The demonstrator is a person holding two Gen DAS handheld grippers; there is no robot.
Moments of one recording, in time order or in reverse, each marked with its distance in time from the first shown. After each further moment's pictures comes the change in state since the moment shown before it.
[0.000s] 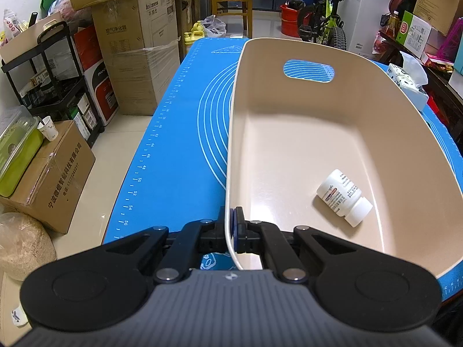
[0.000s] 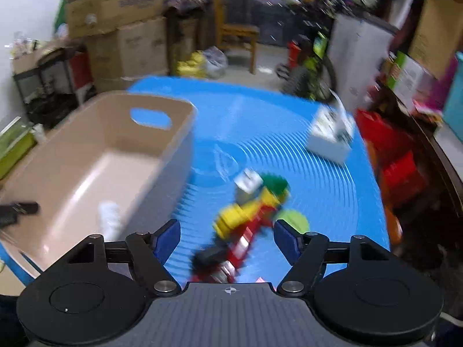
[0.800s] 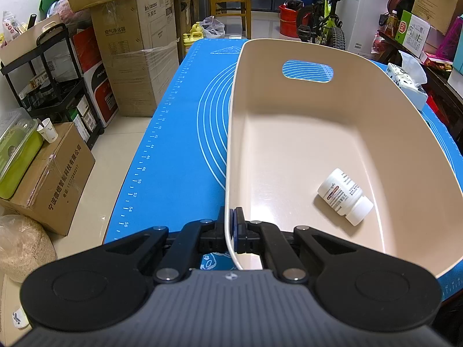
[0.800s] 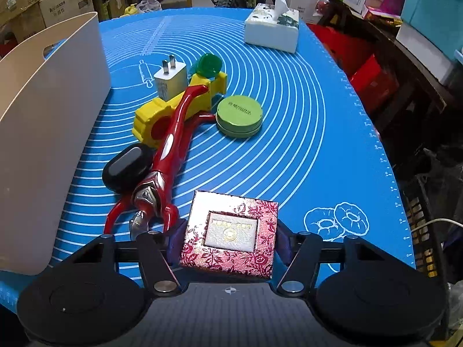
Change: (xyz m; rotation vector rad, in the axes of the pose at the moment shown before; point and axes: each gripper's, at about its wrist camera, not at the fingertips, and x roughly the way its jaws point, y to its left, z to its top) left arm 0.000 -0.001 0.001 0.005 -0.003 0.001; right arm 0.067 -0.029 -0.066 0.213 0.220 -0.131
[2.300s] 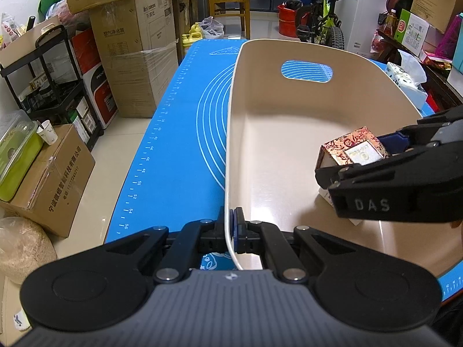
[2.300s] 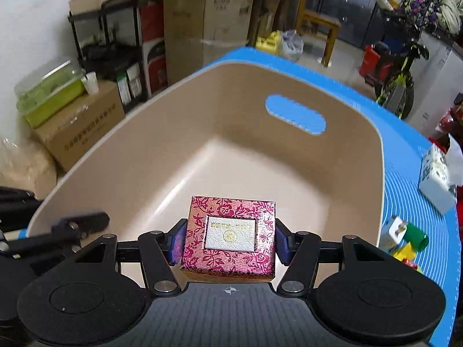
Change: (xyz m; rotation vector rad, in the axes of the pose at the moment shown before) left arm 0.001 -0.001 0.002 0.004 -0.003 0.001; right arm -0.042 0.230 0.053 -0.479 -0.115 0.247
